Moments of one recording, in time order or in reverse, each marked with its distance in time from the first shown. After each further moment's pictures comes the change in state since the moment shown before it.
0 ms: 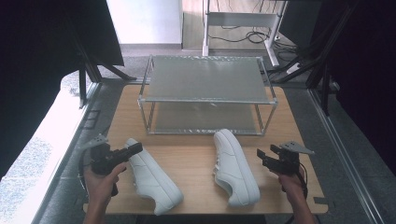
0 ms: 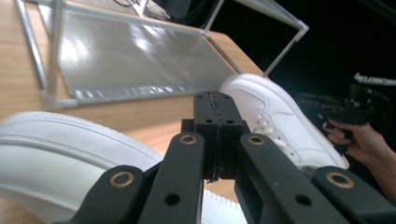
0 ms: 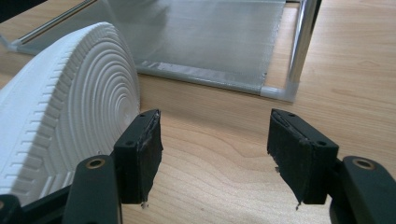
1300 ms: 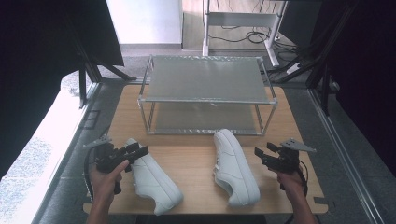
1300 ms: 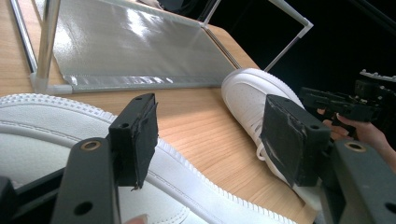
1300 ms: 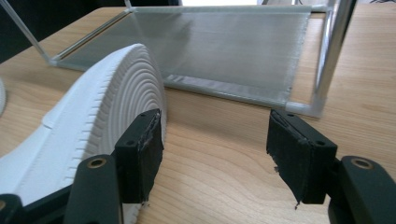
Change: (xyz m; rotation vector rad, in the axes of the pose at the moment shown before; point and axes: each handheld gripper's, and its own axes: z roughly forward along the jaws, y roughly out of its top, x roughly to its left) left arm 0.020 -0.016 0.024 0.024 -0.067 -0.053; right arm 0.003 0.009 -0.003 -0.029 0.094 0.017
